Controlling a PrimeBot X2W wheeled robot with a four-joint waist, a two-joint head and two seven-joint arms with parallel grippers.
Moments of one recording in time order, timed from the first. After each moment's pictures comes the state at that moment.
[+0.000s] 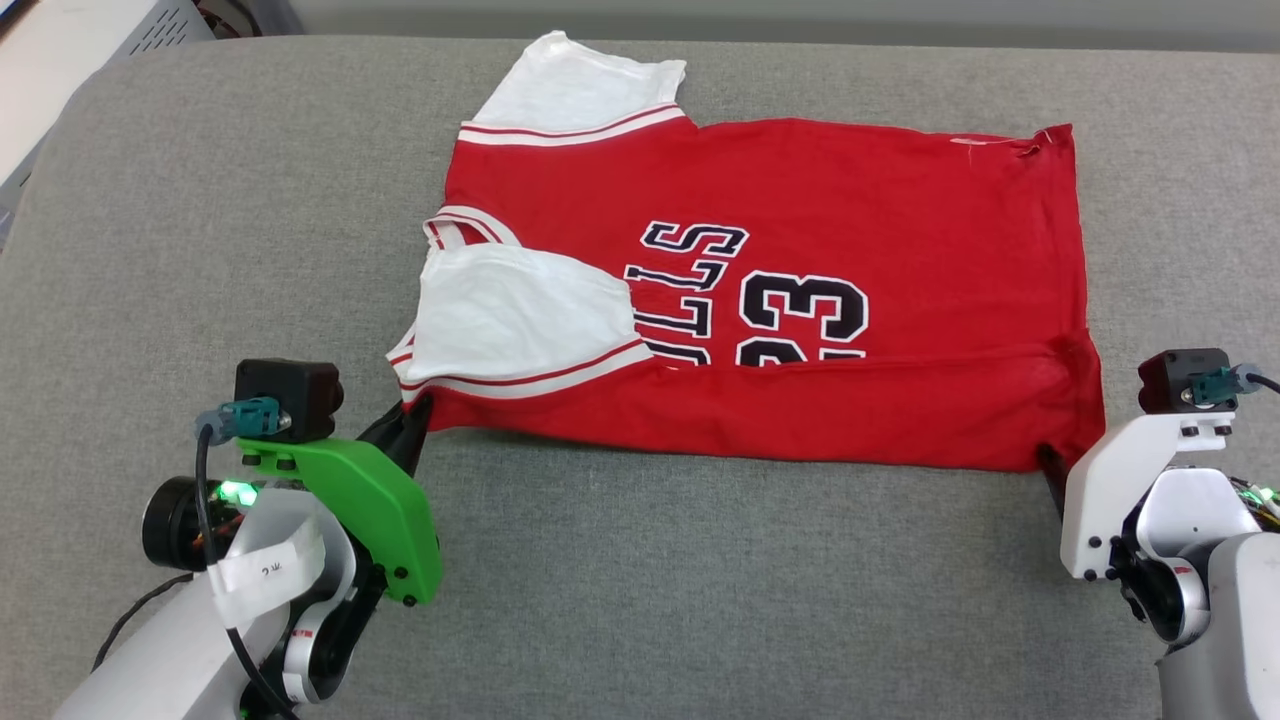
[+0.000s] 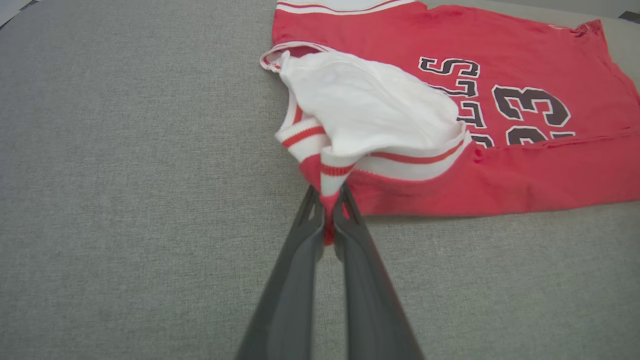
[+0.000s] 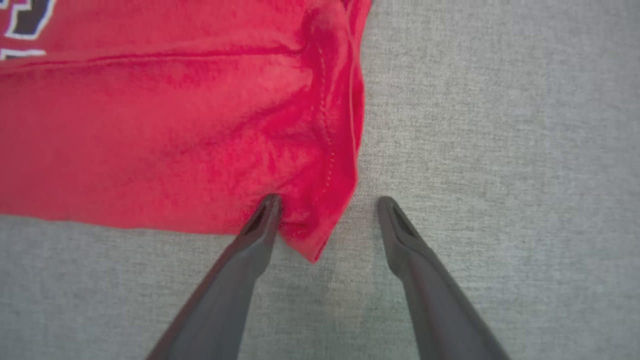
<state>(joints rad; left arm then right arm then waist) -0.33 0.66 -0.61 -0.17 -0.83 0.35 0.27 -0.23 -0.10 -0.15 0.11 0.07 0.13 0.68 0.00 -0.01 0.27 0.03</state>
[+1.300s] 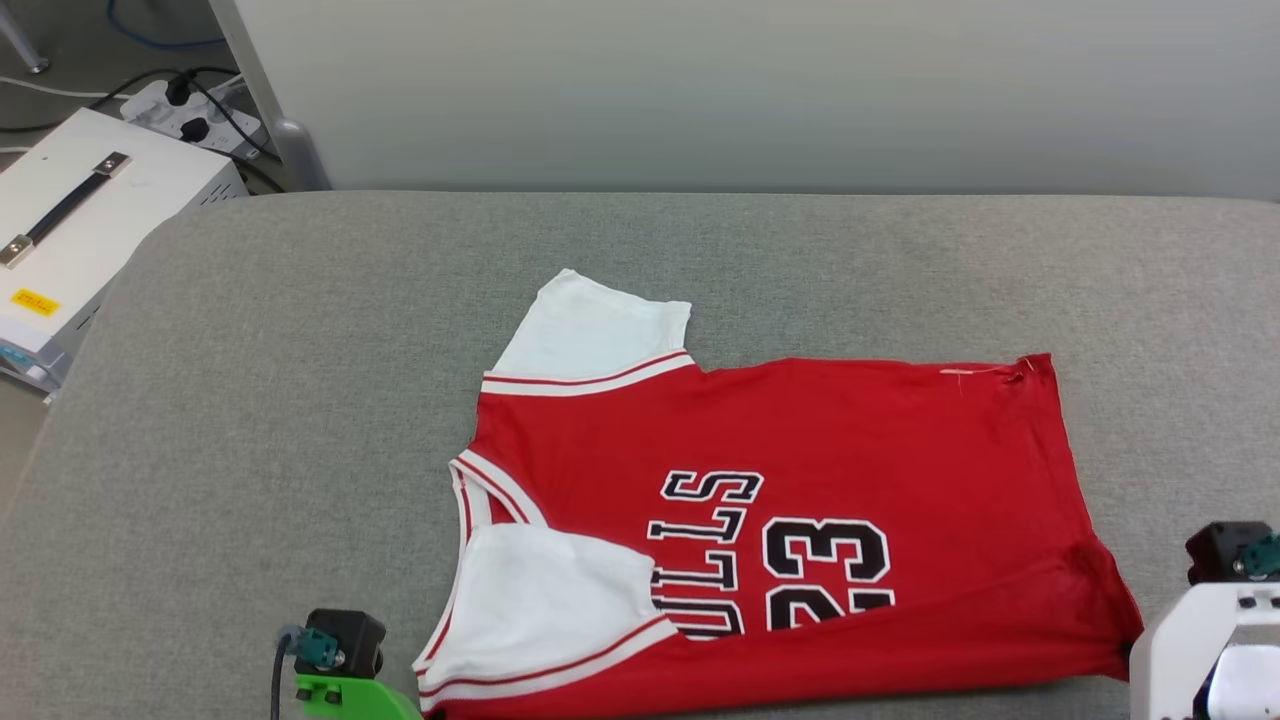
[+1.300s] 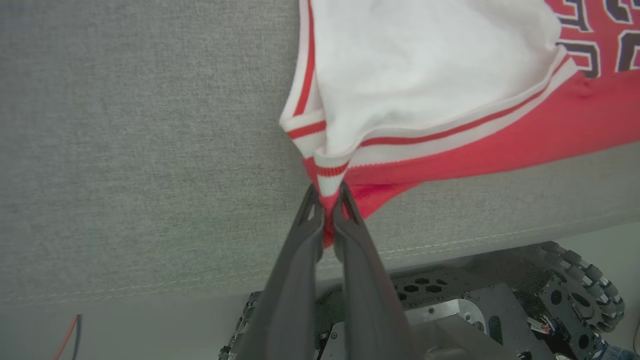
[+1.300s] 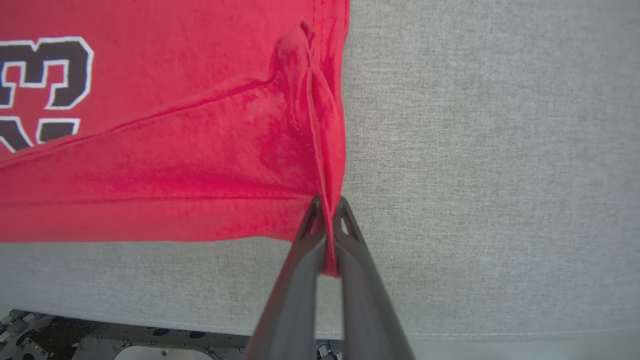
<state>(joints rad) -0.03 0.69 -0.73 -0.09 -0.93 0.35 0.36 0.07 -0.21 -0.15 -0.05 0.24 0.13 0.83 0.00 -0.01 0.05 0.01</state>
